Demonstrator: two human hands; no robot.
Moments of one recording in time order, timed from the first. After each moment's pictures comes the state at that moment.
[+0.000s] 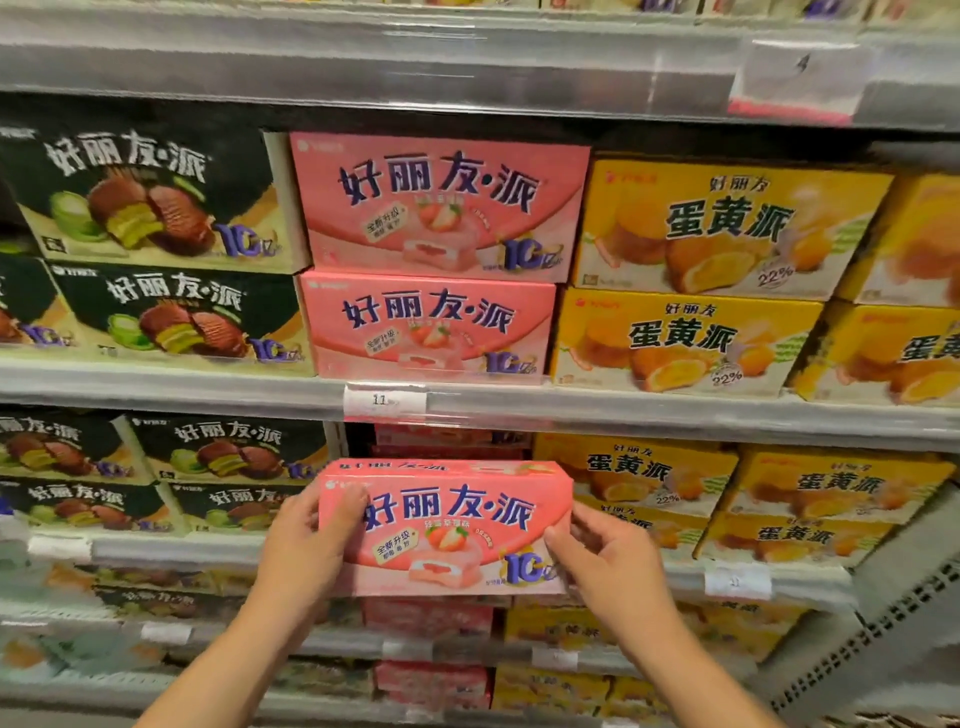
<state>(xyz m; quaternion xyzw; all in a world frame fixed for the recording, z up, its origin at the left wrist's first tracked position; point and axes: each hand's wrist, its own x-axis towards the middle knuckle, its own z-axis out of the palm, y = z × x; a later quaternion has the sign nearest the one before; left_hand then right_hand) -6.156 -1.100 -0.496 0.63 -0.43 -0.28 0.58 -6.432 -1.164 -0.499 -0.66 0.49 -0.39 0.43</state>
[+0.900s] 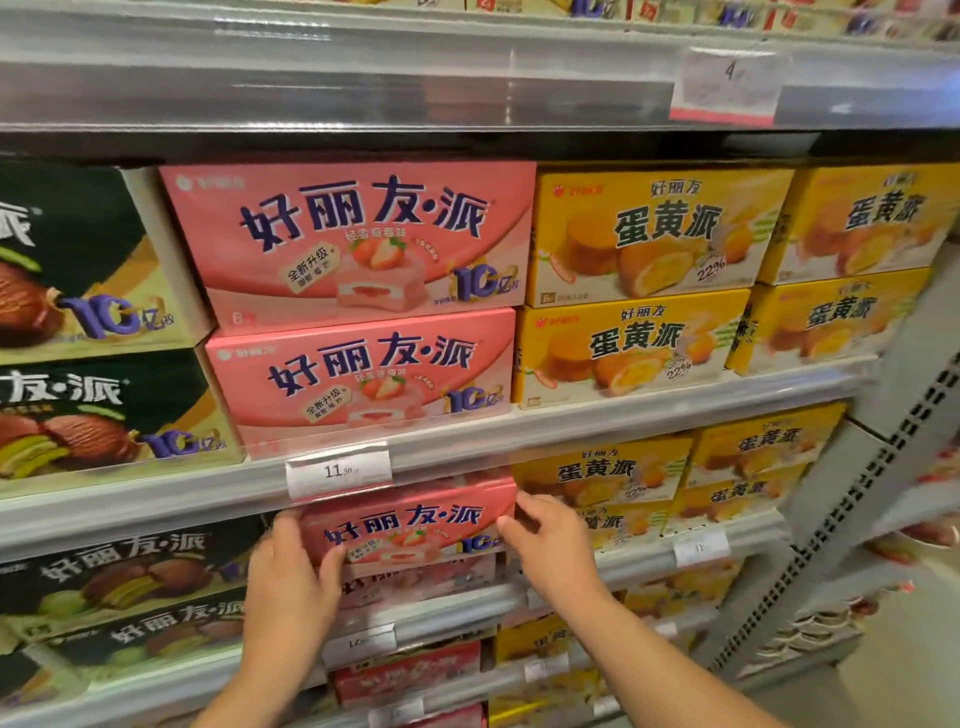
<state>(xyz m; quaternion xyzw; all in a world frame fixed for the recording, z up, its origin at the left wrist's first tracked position) -6.123 -1.179 -0.514 0.73 -0.57 -0.06 0.37 -6.372 -1.221 -0.520 -0.61 0.62 -0.40 0.29</state>
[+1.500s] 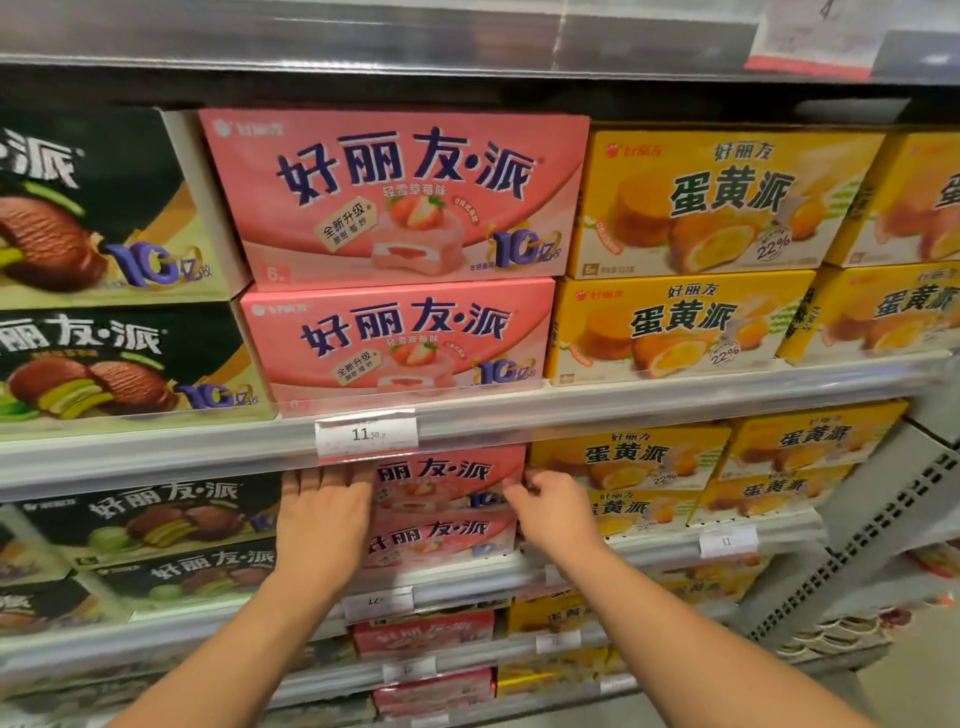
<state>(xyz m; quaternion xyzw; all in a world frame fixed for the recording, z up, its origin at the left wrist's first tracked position) -6.125 -1.204 -0.507 0.74 -0.65 0.17 0.03 -6.357 -1.246 -0.522 -0.61 0.67 -0.28 0.31</state>
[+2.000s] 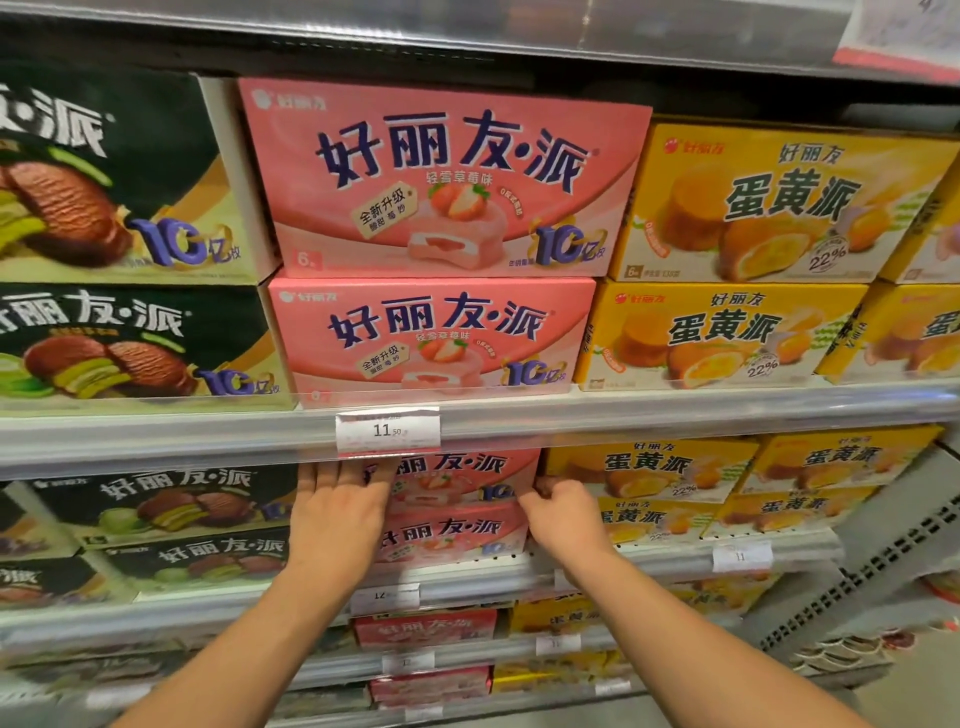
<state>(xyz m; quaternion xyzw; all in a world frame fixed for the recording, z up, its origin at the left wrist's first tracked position) -6.122 -1.204 -0.517 0.73 -0.65 0.18 0.02 -6.350 -1.256 -0.531 -0.57 0.70 -0.25 0.34</state>
